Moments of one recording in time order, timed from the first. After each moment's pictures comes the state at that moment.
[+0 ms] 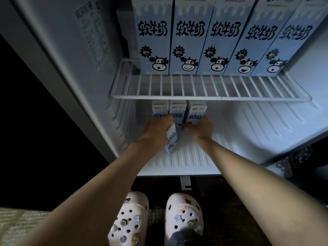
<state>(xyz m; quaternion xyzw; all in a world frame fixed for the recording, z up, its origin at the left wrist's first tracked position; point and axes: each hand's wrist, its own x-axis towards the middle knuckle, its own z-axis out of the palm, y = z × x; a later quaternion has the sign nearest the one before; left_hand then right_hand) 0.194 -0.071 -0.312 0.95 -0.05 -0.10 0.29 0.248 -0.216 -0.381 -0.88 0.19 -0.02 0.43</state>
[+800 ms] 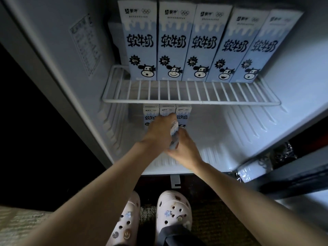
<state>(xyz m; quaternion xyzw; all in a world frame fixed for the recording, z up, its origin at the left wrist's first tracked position) 0.190 -0.100 -0.295 0.96 -0.09 -0.08 0.27 0.178 -0.210 -0.377 -0.93 -0.05 0.03 0.36</state>
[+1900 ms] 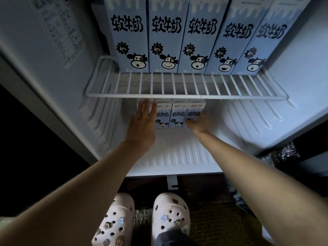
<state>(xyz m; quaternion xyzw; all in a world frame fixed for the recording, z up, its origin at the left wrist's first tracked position) 0.203 -0.079 -0.335 0.99 -0.06 -0.03 0.16 0.262 -0.251 -0.375 -0.88 0.23 0.02 0.41</state>
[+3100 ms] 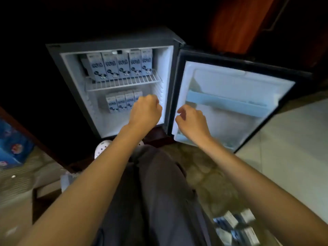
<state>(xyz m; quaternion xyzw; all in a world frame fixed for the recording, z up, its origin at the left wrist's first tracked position) -0.106 -0.173 -0.078 0.94 -0.15 0.04 0.30 -0.158 -0.300 -0.099 -0.95 0.12 -0.10 0.26</state>
